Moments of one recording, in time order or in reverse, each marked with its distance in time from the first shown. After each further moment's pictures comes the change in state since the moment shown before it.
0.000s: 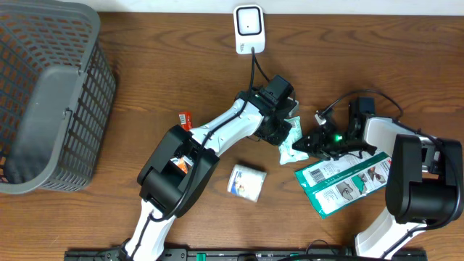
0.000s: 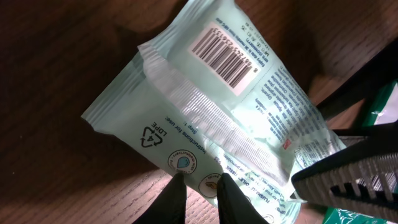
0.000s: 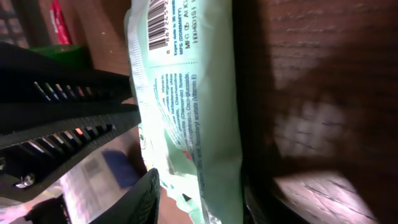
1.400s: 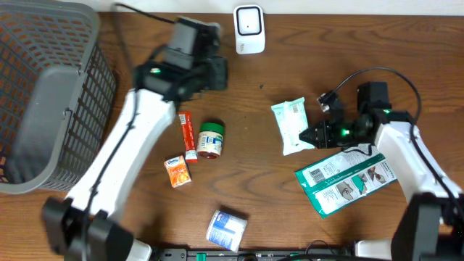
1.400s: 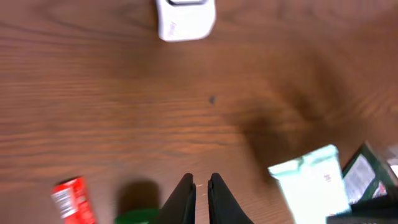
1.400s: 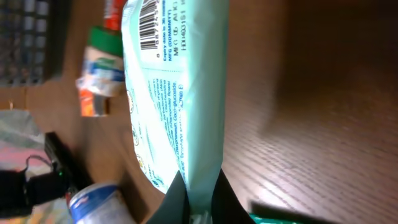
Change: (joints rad) left arm 0.365 -0.533 0.004 -0.111 -0.145 -0.191; right arm 0.053 -0.343 0.079 -0.198 0.084 -0.189
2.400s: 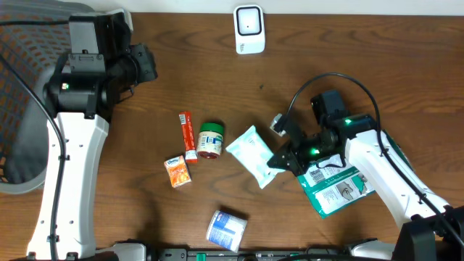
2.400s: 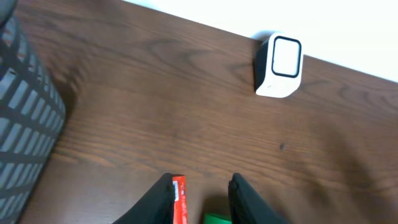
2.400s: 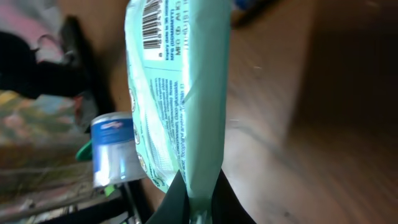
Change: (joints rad) left arm 0.319 -0.161 0.000 -0.095 -0.023 0.046; right arm 0.314 -0.053 0.000 -0.113 -0.011 -0.249
